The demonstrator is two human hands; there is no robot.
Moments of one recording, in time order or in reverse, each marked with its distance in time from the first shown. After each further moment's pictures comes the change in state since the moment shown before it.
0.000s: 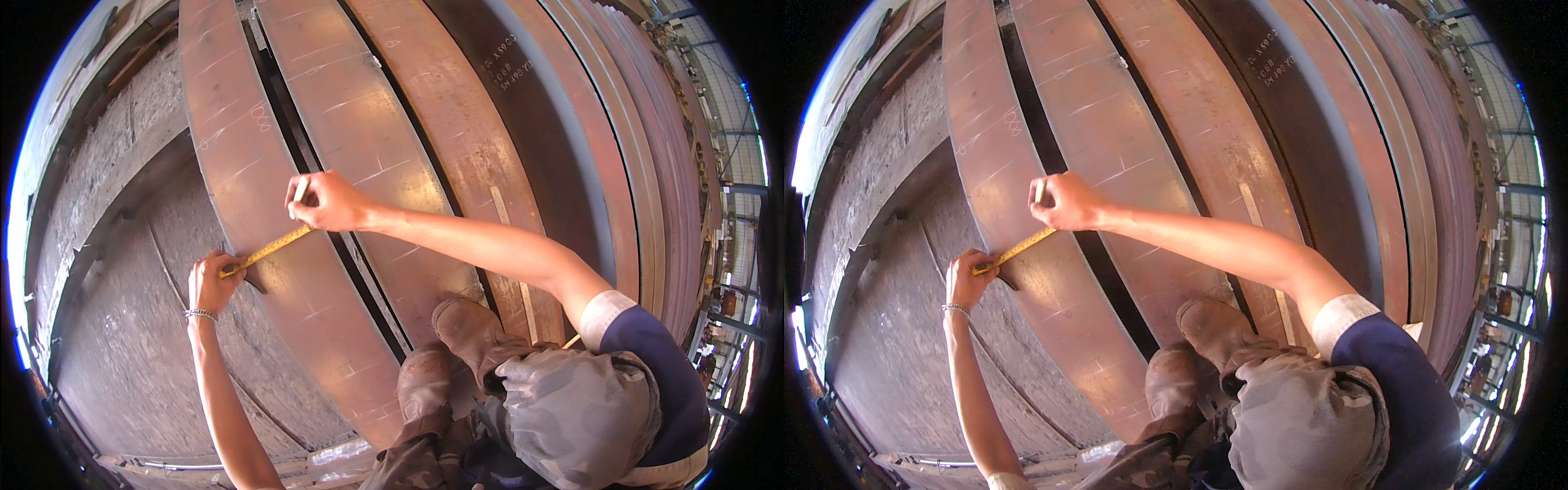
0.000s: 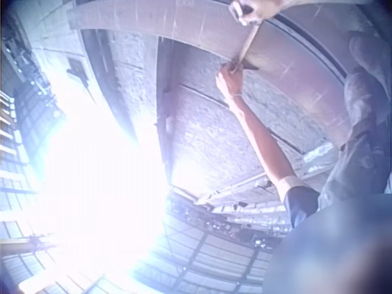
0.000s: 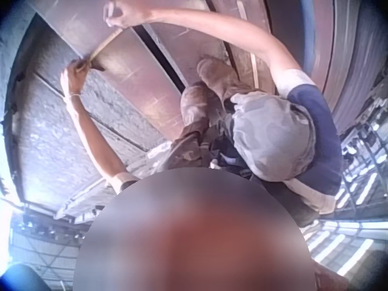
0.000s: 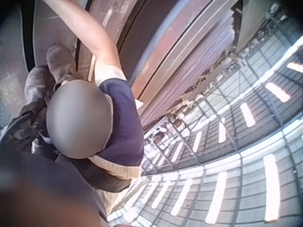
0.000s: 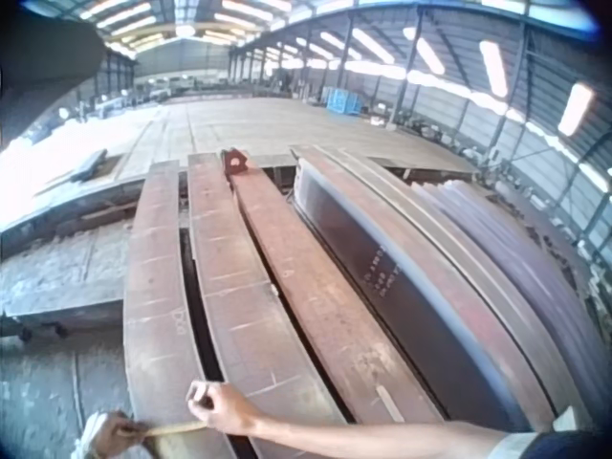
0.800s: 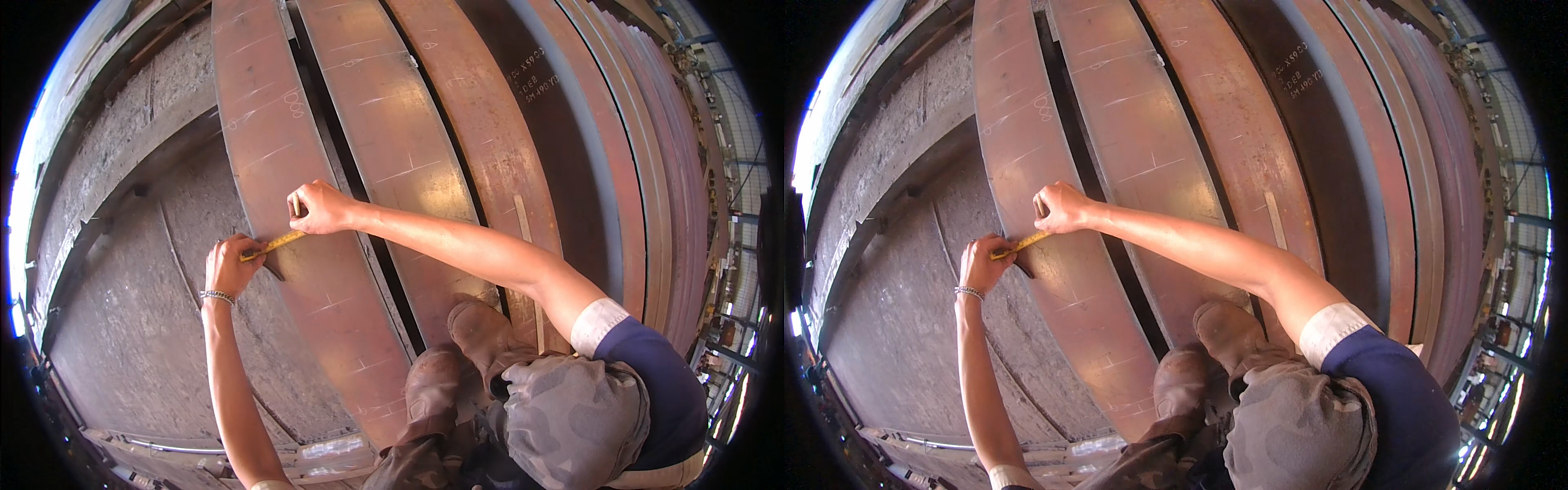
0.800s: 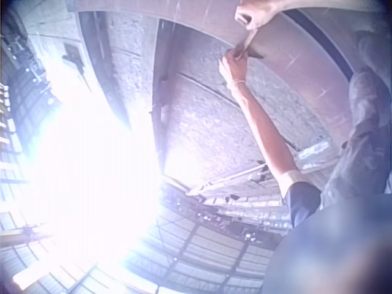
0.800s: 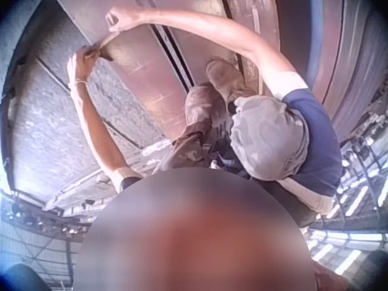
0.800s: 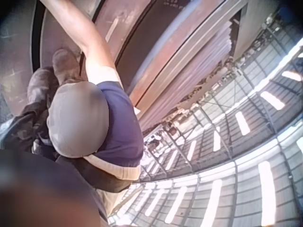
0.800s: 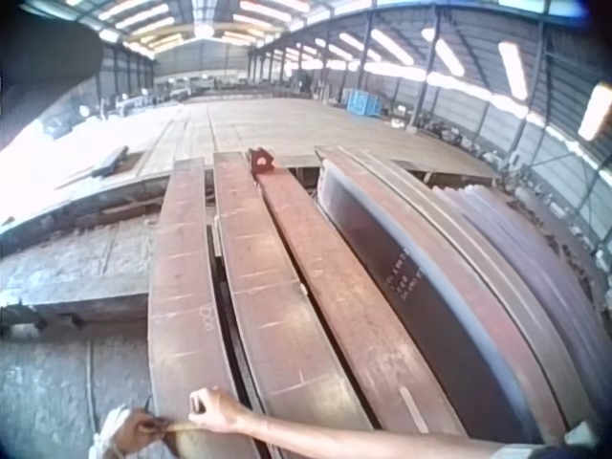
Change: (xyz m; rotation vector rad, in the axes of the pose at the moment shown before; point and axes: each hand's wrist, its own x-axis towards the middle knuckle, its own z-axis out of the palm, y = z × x) left_hand -0.001 0.007 0.000 0.082 -0.007 -0.032; right_hand 0.041 0.023 0.059 -0.125 -0.184 -0.038
